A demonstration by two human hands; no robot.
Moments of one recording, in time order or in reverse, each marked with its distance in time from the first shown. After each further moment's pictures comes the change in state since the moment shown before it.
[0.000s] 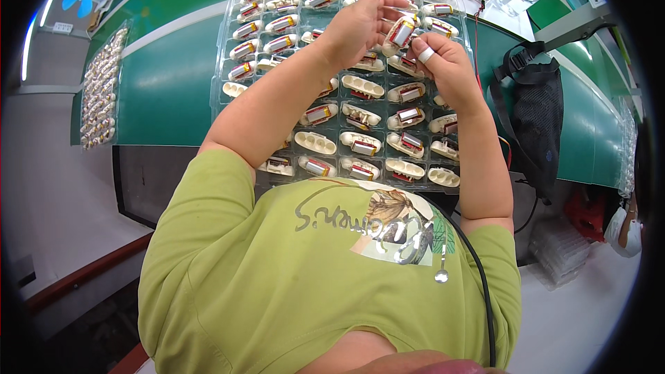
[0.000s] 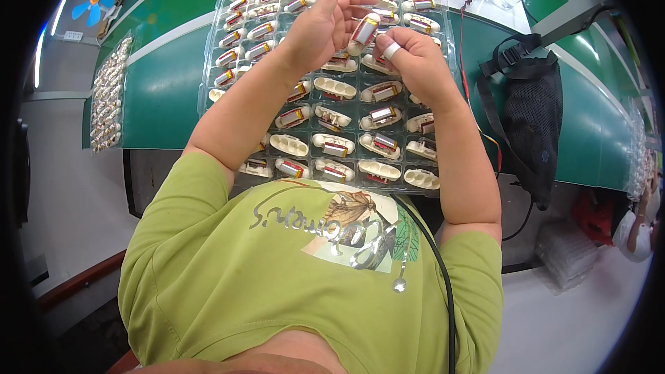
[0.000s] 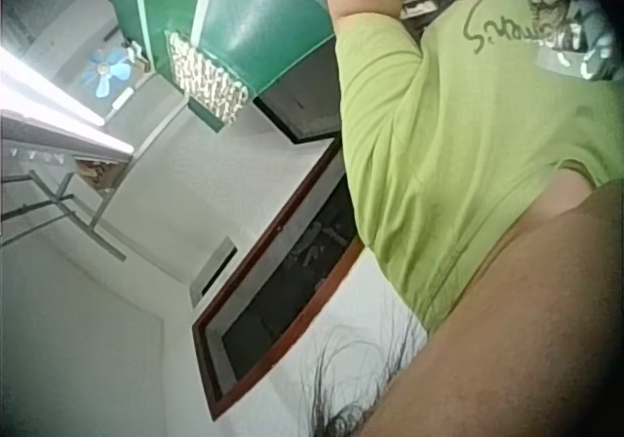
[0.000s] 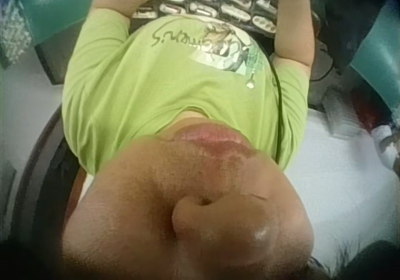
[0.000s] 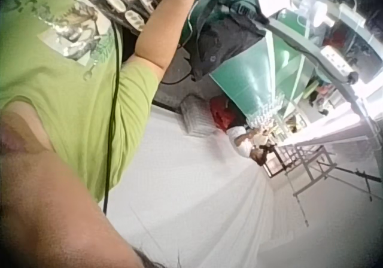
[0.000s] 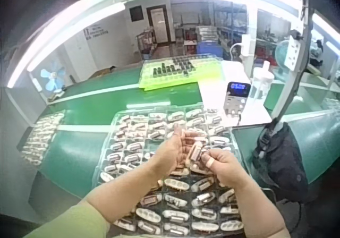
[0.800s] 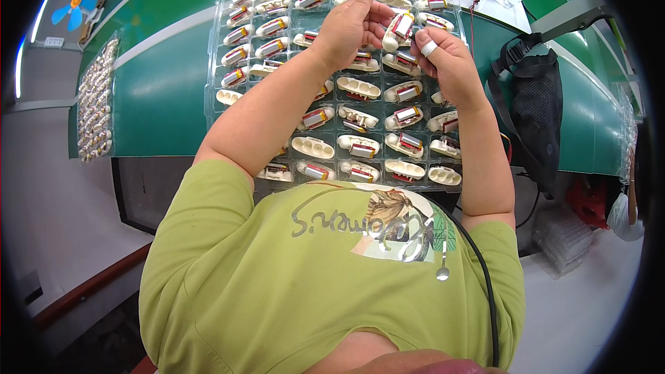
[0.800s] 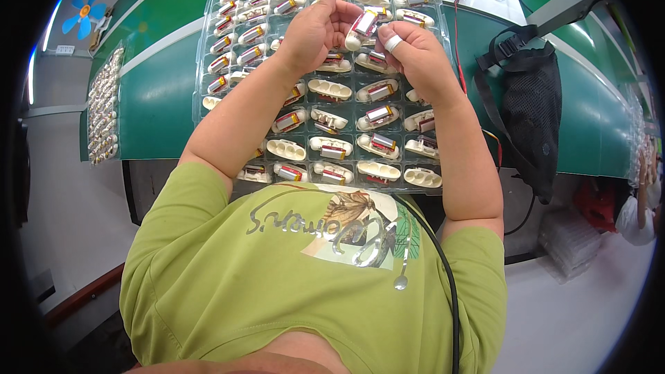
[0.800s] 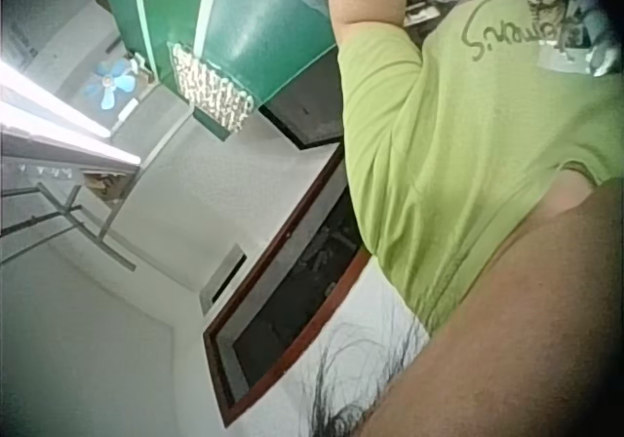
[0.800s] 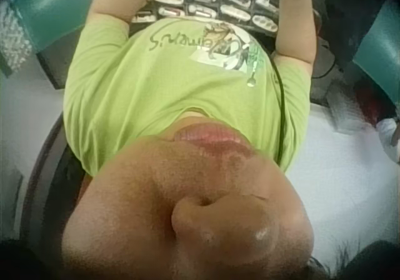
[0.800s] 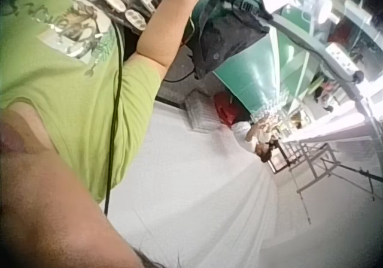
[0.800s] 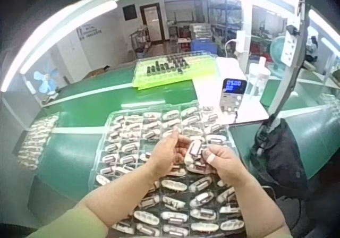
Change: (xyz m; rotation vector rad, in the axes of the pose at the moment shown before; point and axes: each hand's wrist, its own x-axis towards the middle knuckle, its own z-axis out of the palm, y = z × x) left_hand 0.015 -0.023 -0.017 0.012 0.084 0.003; right_hand 0.001 0.002 -0.008 0.137 0.025 0.082
